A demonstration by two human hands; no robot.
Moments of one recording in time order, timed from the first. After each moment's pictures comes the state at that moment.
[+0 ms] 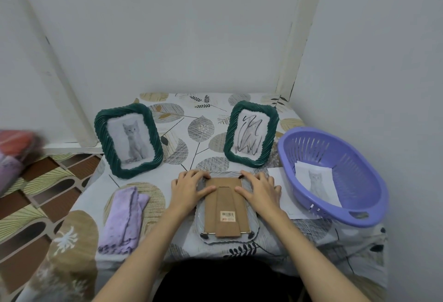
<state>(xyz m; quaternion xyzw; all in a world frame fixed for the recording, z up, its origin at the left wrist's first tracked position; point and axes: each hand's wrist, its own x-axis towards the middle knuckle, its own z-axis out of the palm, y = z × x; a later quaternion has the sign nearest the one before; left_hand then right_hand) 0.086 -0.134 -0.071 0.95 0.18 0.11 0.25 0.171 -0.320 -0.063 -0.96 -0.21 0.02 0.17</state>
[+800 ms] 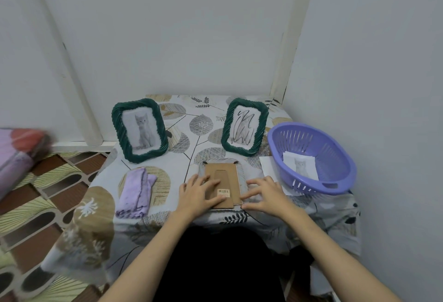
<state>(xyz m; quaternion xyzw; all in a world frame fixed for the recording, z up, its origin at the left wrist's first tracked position) 0.017 -0.193 -0.060 0.96 0.16 0.01 0.21 0.110 -0.389 -0.031 -0.91 -0.37 0.10 0.16</state>
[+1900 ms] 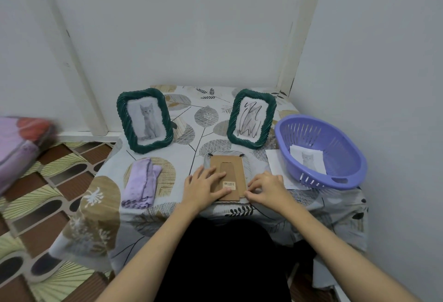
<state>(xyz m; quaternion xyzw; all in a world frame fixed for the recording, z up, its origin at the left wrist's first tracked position) 0.016 -0.192 -0.067 0.96 0.15 0.04 0.21 0.114 -0.376 -0.054 -0.90 -0.37 0.03 0.21</state>
